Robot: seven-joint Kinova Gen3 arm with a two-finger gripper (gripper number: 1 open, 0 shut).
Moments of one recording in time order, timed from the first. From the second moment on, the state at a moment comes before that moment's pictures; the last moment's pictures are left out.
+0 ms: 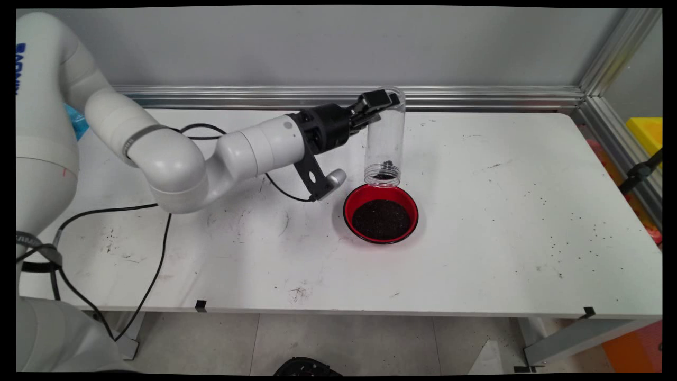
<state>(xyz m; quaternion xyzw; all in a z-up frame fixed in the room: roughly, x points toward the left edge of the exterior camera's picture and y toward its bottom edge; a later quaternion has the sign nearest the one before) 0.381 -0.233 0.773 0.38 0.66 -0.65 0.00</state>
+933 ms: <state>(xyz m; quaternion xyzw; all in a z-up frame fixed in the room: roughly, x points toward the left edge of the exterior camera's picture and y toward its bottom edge) 0.421 -0.230 0.854 0.15 0.76 -0.59 -0.24</state>
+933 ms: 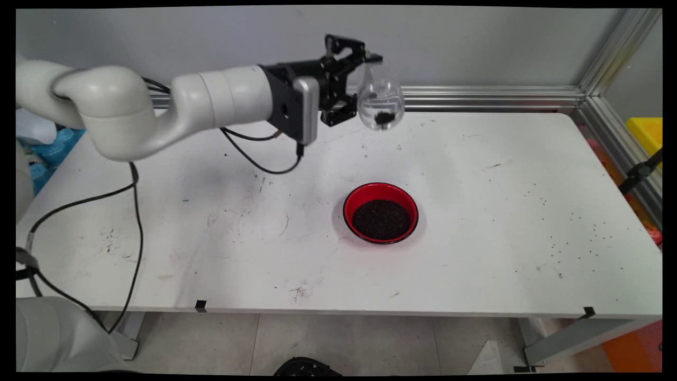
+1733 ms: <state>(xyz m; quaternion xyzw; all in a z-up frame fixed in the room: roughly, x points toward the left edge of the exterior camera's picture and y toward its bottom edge) 0.478 -0.215 0.854 -0.05 0.84 -0.44 -0.32</state>
